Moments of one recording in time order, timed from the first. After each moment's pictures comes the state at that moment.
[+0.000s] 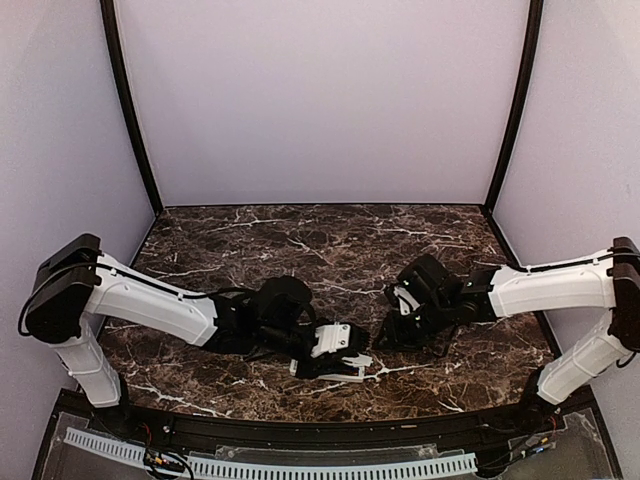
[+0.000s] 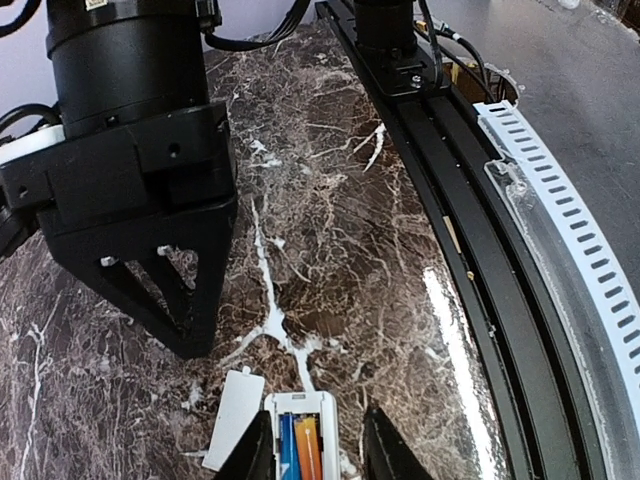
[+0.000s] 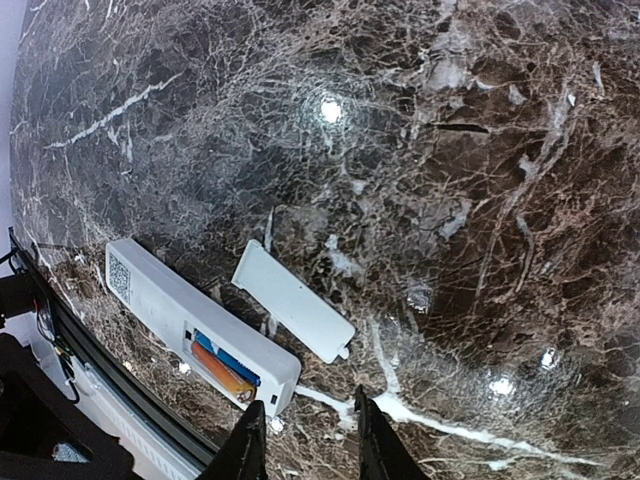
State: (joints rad) left arm -1.13 1.71 0.90 0.19 0.40 0.46; right arm 0.90 1.43 0.77 -0.37 -0.24 0.81
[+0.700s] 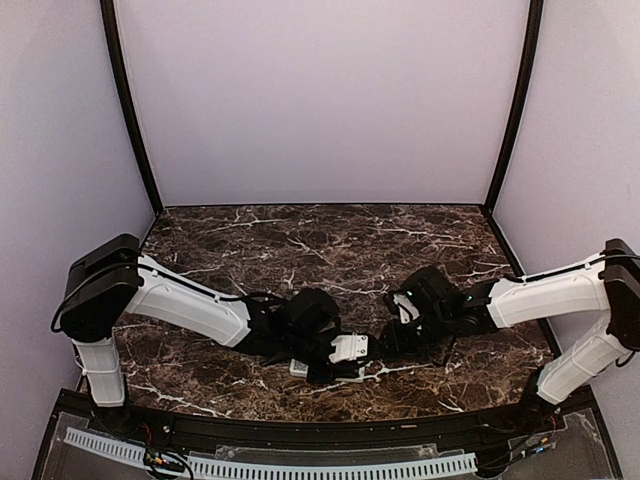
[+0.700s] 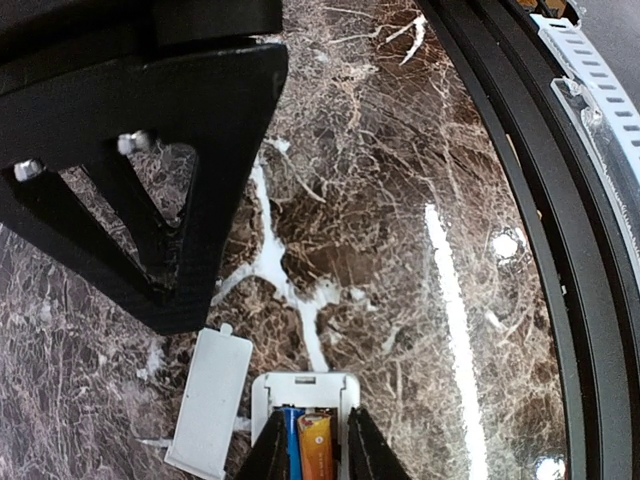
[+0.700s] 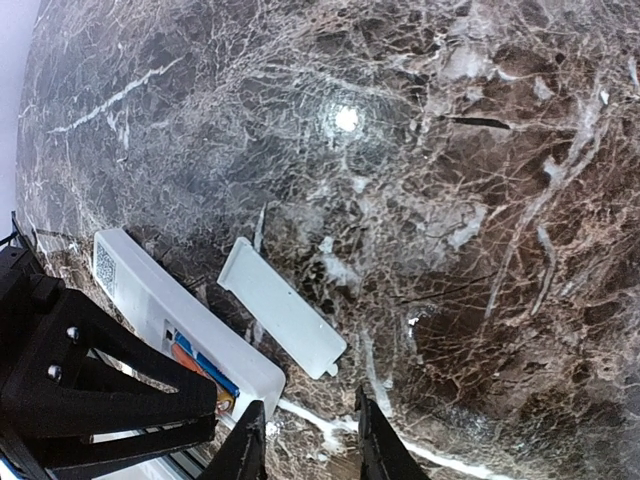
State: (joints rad) left arm -1.16 1.91 1.06 0.03 0.29 0.44; right arm 0.90 1.44 0.67 -0.21 -0.26 0.77
